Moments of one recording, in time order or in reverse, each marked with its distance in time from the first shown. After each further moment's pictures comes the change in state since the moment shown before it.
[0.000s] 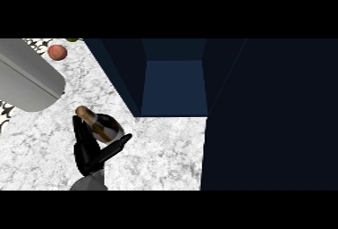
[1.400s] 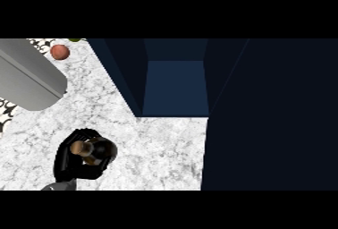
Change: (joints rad) left arm 0.034 0.247 -0.130 0.021 -0.126 -0.396 -0.045; right arm -0.004 0.017 -0.015 0.009 0.005 0.007 -0.012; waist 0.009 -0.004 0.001
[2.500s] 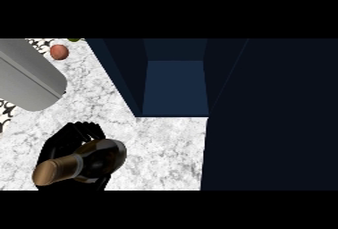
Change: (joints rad) left arm 0.162 0.030 -0.118 -0.791 -0.051 0.141 0.430; right arm 0.027 0.007 -0.010 0.003 -0.003 0.025 -0.015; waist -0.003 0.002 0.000
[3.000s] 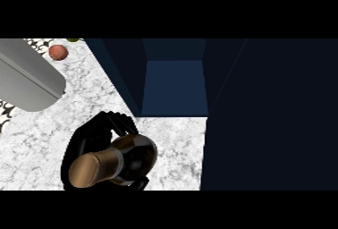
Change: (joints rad) left arm -0.142 -0.124 -0.149 -0.139 -0.125 0.152 0.259; right arm -0.001 0.007 -0.006 0.002 -0.005 0.005 0.001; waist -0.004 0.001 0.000
